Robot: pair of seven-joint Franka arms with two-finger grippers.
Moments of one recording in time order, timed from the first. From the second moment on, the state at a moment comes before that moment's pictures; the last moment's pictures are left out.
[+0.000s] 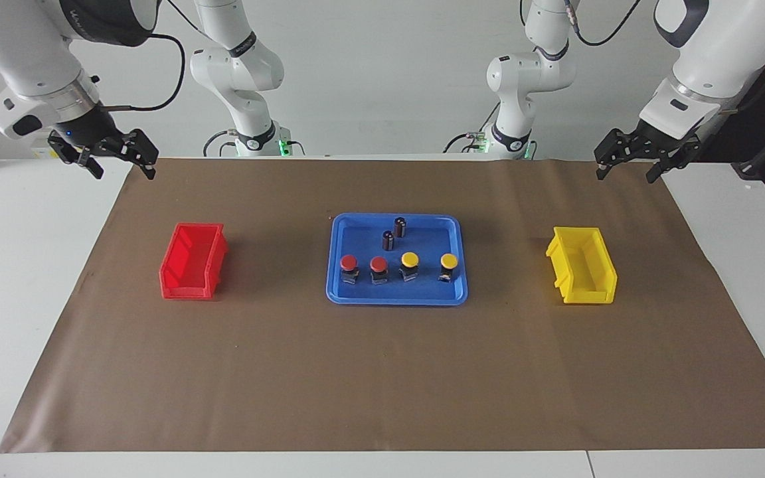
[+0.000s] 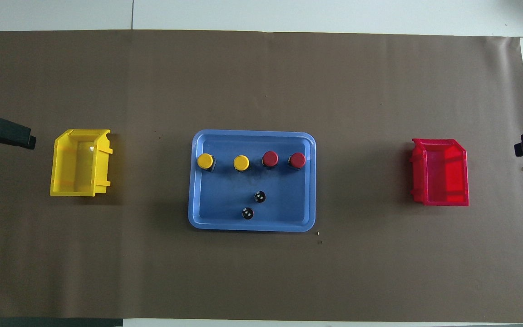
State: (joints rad) left arm 0.01 -0.02 -0.10 -1.56 -0.01 1.49 0.08; right arm -0.09 -0.03 -0.05 -1.60 -0.02 1.50 -0.11
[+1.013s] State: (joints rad) left arm 0.01 -0.02 -0.10 -1.56 -0.01 1.49 0.08; right arm -0.08 -0.01 -0.02 -1.56 -0.02 1.50 -0.11
